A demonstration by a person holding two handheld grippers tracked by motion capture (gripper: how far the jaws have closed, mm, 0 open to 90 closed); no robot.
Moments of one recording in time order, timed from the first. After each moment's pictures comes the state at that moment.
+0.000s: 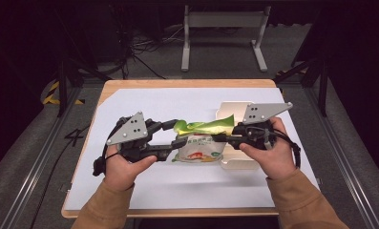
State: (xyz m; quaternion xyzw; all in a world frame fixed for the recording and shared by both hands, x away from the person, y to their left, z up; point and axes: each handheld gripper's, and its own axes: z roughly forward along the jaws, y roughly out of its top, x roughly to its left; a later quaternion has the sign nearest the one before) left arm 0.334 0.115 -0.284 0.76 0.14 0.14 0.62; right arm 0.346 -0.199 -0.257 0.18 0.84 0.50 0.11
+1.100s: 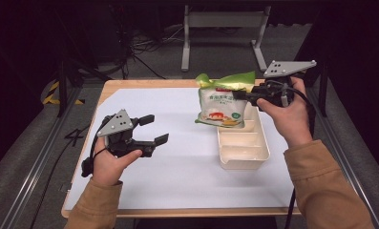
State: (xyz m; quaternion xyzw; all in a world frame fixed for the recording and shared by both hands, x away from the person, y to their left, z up) left arm 0.359 0.154 -0.312 0.76 0.24 0.15 0.58; right arm 0.418 -0.246 -0.214 0.25 0.81 0.50 0.18
